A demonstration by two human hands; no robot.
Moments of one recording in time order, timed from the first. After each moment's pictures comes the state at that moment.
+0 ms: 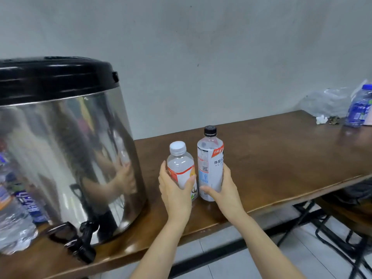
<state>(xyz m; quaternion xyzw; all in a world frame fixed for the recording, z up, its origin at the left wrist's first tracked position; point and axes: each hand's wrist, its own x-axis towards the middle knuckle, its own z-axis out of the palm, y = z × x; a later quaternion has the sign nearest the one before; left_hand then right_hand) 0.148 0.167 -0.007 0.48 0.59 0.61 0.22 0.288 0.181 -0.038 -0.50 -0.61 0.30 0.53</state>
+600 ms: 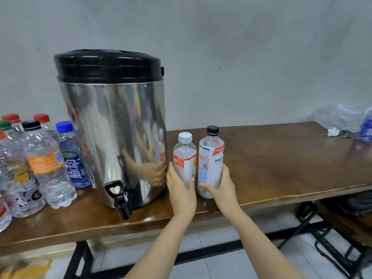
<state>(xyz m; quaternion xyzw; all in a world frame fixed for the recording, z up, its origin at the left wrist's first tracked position) 0.108 0.113 -0.021 0.48 0.62 0.59 0.20 0.231 0.133 -0.027 -0.48 -0.63 0.31 0.52</state>
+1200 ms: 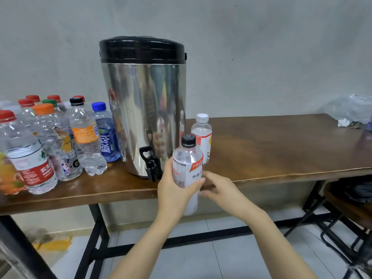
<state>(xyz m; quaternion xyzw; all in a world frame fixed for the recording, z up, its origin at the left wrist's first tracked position) 0.042 -0.017 -0.009 0.53 0.50 0.63 0.27 0.200 0.021 -0.008 -0.41 -0.80 0.32 0.31</state>
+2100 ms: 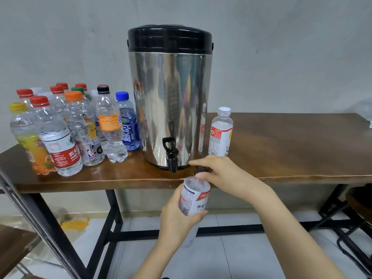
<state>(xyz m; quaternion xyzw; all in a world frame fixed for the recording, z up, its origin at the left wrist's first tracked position) 0.005 -0.057 -0.079 0.55 0.60 0.52 0.27 0.150 0.011 0.050 -0.40 -0.88 0.21 0.18</state>
